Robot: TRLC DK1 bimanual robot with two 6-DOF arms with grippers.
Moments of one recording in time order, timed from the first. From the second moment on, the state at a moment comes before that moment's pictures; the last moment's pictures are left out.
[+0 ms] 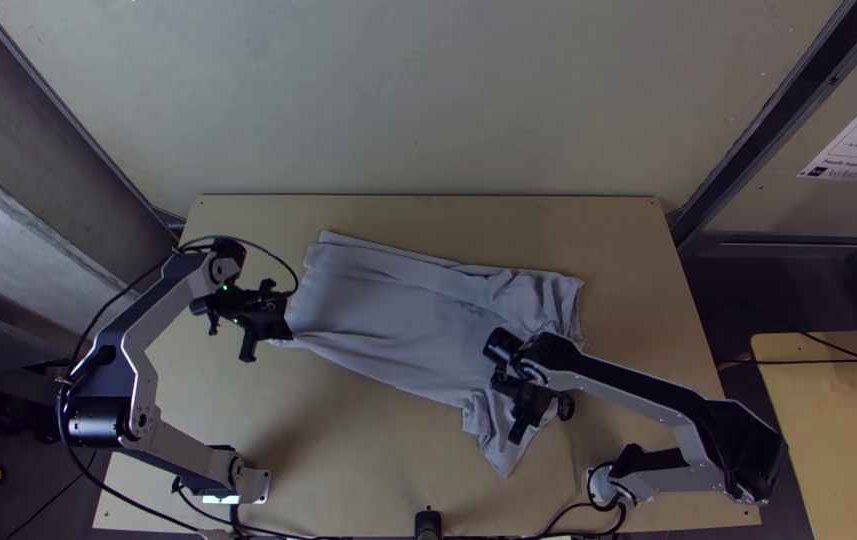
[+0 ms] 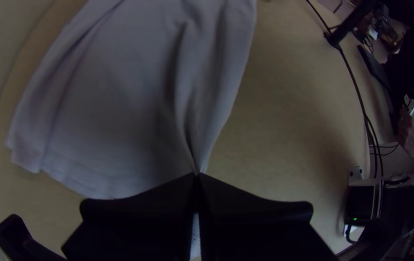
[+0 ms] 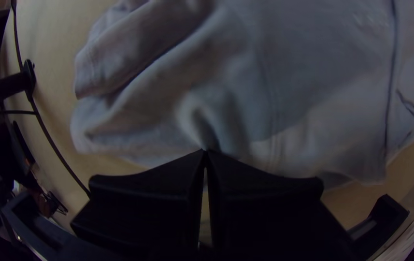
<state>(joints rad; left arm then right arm) 0.06 1.60 1.18 -1.09 0.40 1.62 0.87 1.50 0.87 -1.04 -0.10 -0.18</state>
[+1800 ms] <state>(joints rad) 0.08 1.87 1.58 -1.12 0.49 1.50 0.30 1.66 1.40 -1.17 -0.20 -0.35</state>
